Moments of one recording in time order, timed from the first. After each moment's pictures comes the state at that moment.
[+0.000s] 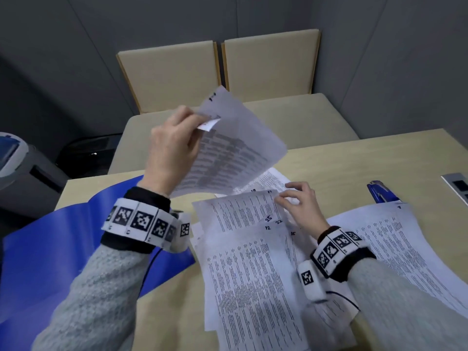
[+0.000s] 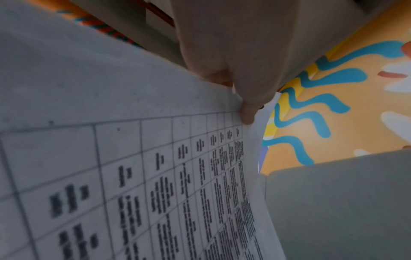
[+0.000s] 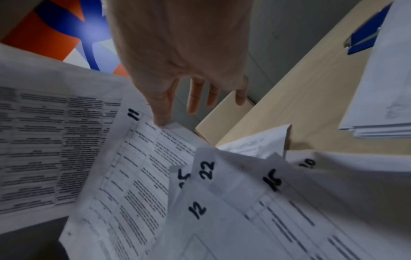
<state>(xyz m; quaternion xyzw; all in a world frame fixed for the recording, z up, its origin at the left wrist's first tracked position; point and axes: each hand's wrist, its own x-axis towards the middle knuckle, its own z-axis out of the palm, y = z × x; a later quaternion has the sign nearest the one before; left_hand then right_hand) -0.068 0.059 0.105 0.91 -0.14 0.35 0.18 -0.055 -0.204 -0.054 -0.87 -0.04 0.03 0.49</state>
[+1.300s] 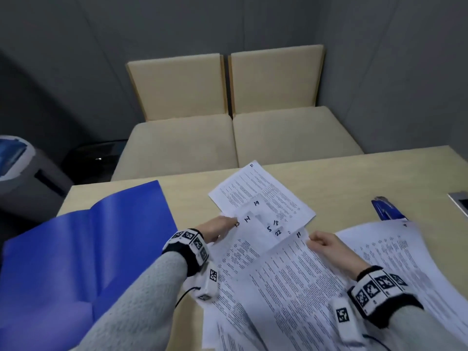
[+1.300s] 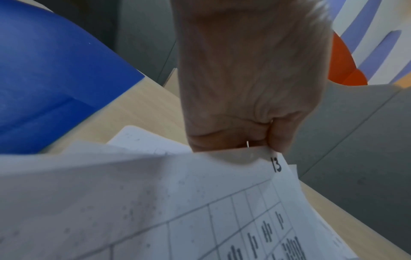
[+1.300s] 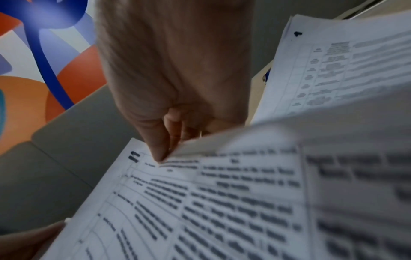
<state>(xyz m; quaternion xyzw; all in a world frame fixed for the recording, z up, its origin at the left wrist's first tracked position) -0.062 0.036 -0.076 0.79 0.11 -0.34 0.50 -0.084 -0.271 -0.071 -0.83 0.02 0.30 0.48</state>
